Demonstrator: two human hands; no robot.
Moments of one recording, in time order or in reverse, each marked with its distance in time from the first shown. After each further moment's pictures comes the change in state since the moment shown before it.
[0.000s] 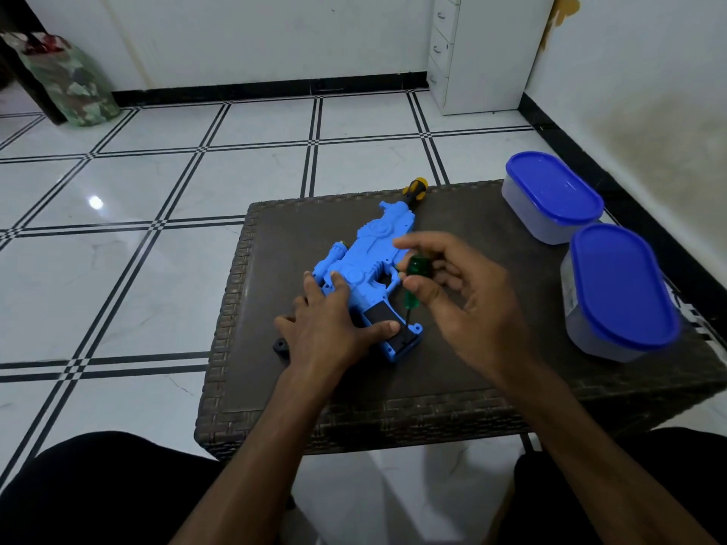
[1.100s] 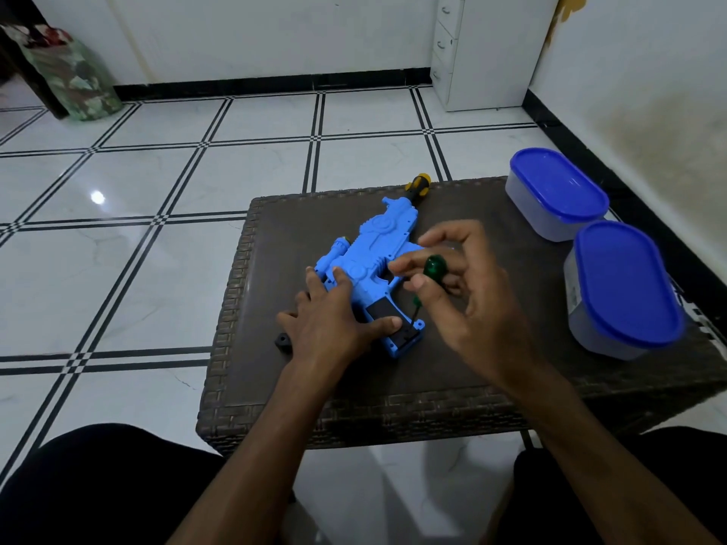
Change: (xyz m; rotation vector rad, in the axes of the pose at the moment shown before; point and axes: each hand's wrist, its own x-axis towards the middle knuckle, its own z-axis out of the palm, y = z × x) left_hand 0.000 0.001 -0.001 0.003 -0.006 -0.008; right_hand -0.005 -0.002 0.002 0.021 0.001 0.046
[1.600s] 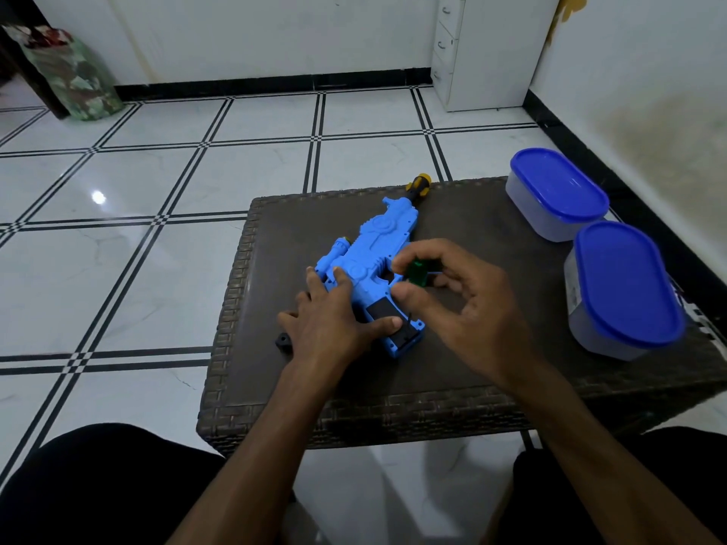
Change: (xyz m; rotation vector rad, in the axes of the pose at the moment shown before) left_hand 0.000 -0.001 0.000 0.000 -0.001 0.010; right_hand 0.003 -0.001 -0.001 -0.077 -0.043 -0.065
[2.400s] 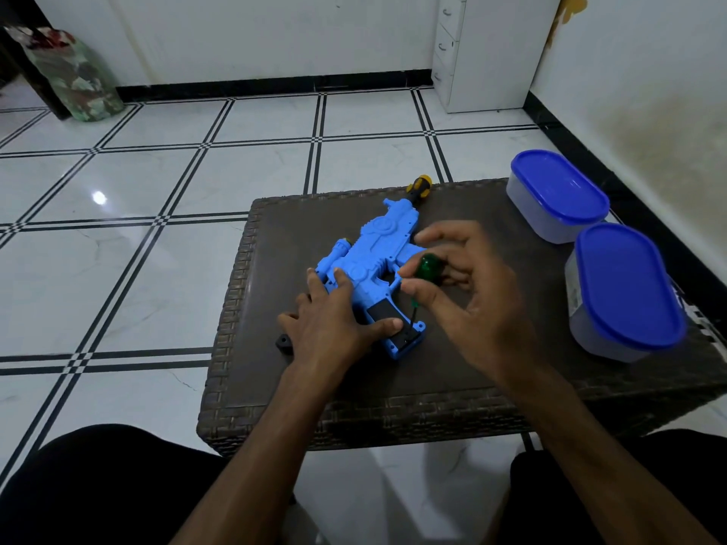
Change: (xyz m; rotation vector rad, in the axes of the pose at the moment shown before) left_hand -0.001 0.001 0.000 -0.023 0.004 -0.006; right_hand 0.000 -0.002 0.000 -0.001 0.094 0.040
